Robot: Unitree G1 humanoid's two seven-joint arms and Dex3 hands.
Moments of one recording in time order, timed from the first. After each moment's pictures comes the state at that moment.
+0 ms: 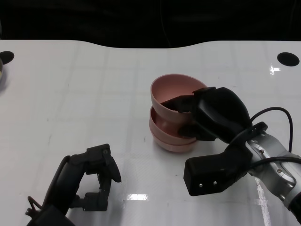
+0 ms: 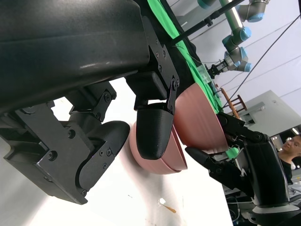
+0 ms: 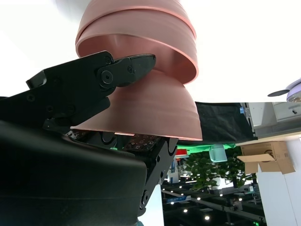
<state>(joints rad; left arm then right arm) -0.09 0.10 -0.05 0.61 0.12 -0.89 -0.11 -0.58 -0.22 0.48 0.52 -0.83 -0.30 -0.29</state>
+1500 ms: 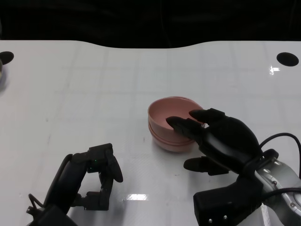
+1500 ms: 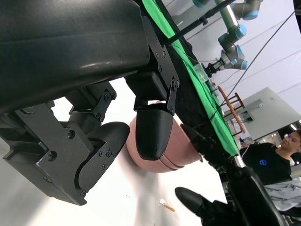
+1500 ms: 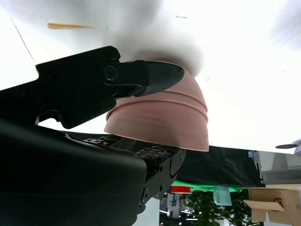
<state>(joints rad) -0.09 0.10 -0.05 0.57 0.15 -0.87 -0.10 -0.36 -0.30 0.49 0.24 -0.91 -0.19 -0.11</state>
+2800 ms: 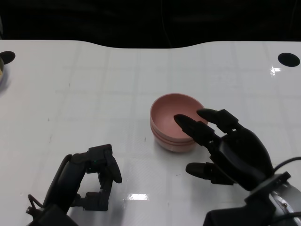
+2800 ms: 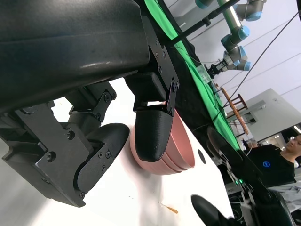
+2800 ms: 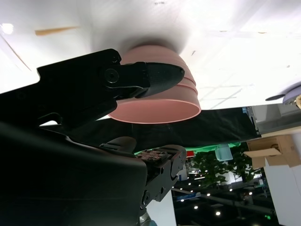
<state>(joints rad) -0.09 0.10 -0.05 0.59 0.15 -0.87 -0.09 -0.21 -0.30 0.43 0.19 -0.86 -0.28 -0.36</state>
